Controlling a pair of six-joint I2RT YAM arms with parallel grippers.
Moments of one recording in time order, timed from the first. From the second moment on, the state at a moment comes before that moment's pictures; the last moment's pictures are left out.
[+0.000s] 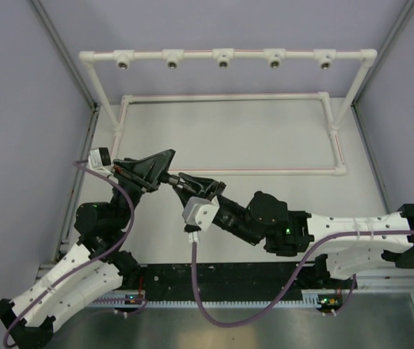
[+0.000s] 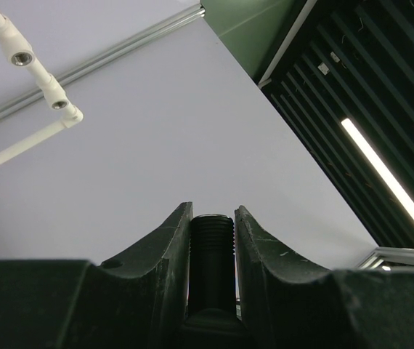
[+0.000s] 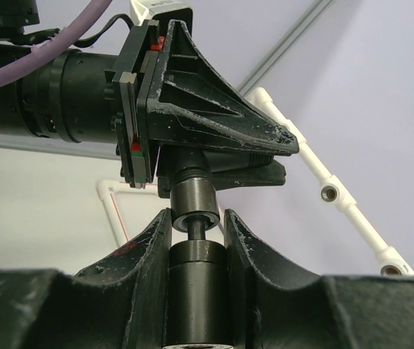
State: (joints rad) left arm -0.73 0.56 0.59 0.58 -0.07 -1.29; right arm 1.52 1.24 1.17 0.30 0.42 -0.80
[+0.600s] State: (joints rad) left arm -0.73 0.60 0.62 0.62 -0.01 -1.29; right arm 1.52 1.22 1.17 0.28 0.38 -0.84
